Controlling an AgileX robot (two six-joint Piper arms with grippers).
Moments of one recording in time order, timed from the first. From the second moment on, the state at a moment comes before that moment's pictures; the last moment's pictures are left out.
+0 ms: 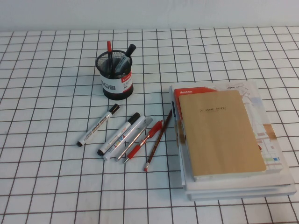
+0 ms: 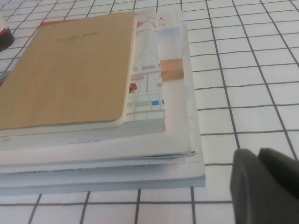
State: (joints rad) right arm 0.12 -0.02 0.03 0.14 0.38 0.03; left arm -0.04 -0.01 0.02 -0.07 0.38 0.07
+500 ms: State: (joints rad) right arm 0.12 -0.02 0.03 0.14 0.38 0.03; left arm -0.04 -0.01 0.02 -0.02 0.38 0.07
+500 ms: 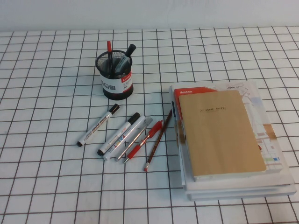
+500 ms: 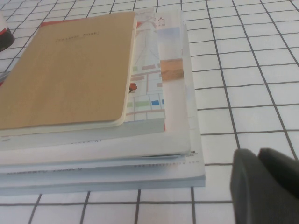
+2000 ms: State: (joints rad) right arm 0.12 -0.02 0.03 0.14 0.38 0.03; left arm -0.04 -0.01 0.01 -0.22 0.13 -0.19
